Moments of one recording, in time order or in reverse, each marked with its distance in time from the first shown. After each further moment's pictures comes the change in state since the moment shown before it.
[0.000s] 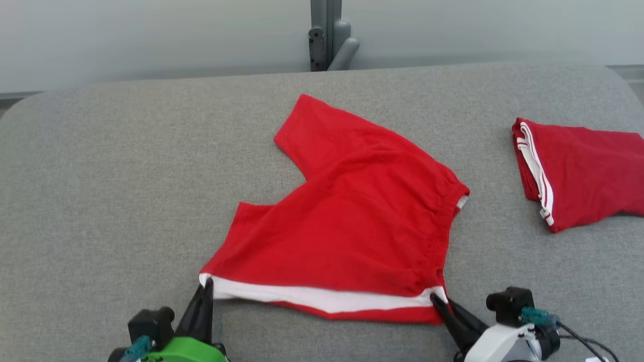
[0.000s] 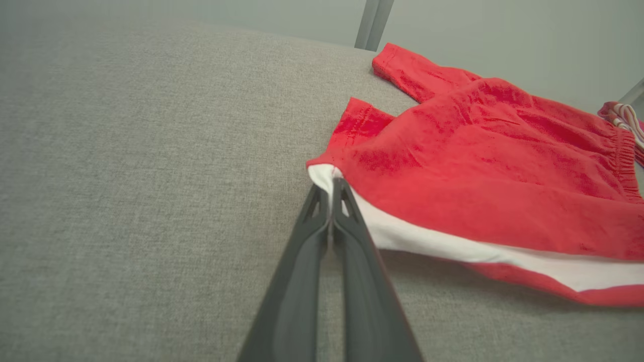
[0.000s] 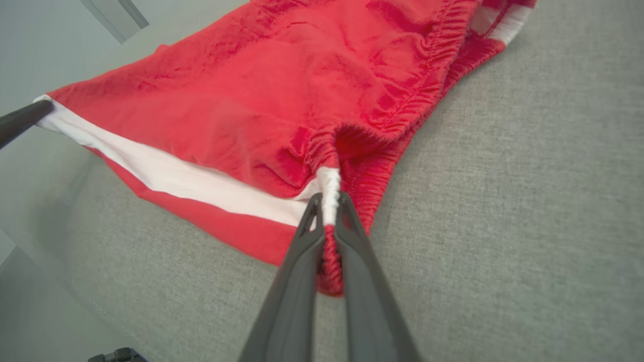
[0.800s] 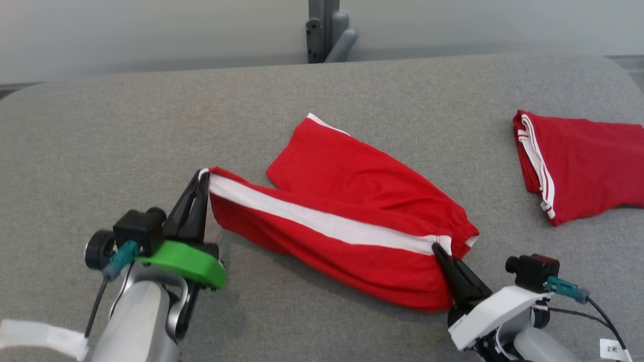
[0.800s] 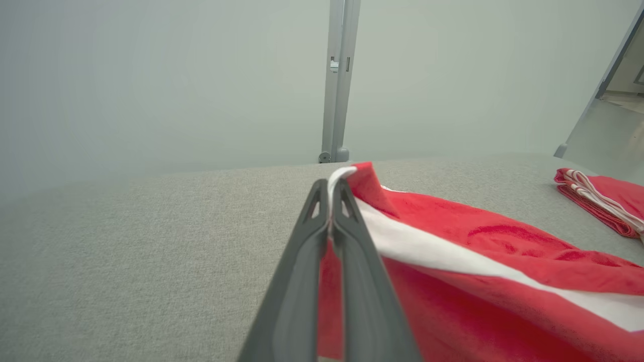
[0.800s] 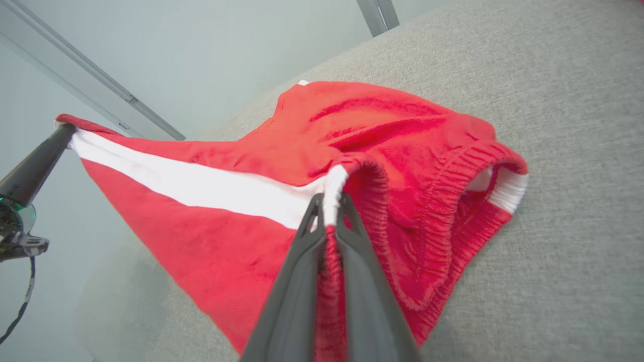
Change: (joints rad) left arm -0.194 0.062 -0.063 -0.100 0.032 -0.001 0.000; right arm 0.060 0.051 -0.133 -0.155 0.171 0.000 0.000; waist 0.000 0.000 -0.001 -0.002
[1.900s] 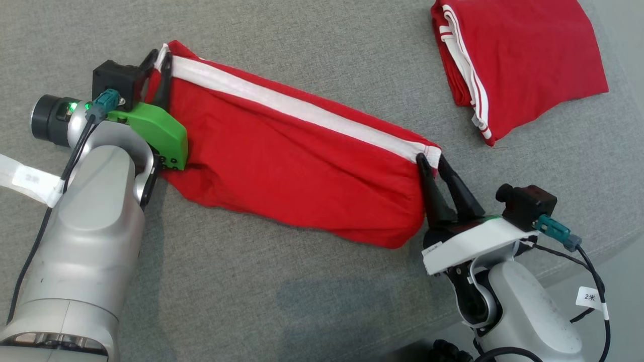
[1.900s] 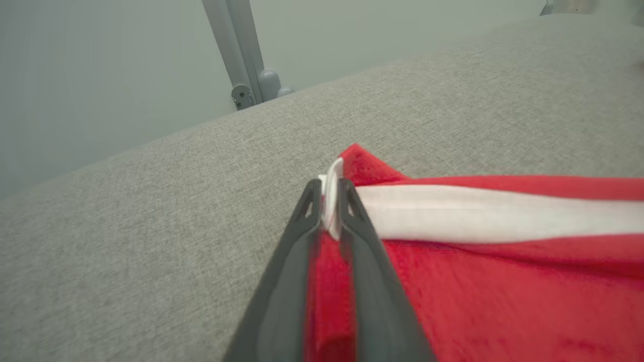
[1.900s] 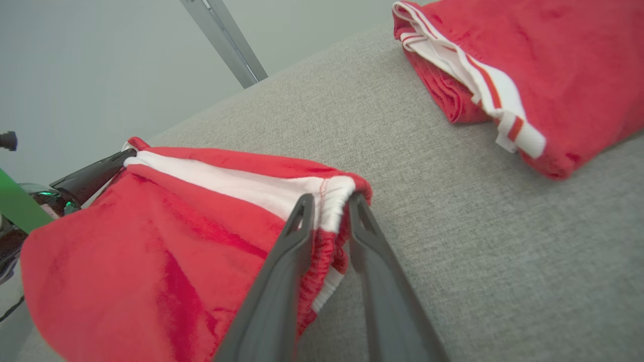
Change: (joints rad) left arm -0.669 0.043 -0.112 0.620 0.123 0.010 -0.001; right arm -0.179 0.239 -0.252 -0.030 -0.302 0.000 0.000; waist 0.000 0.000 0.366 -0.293
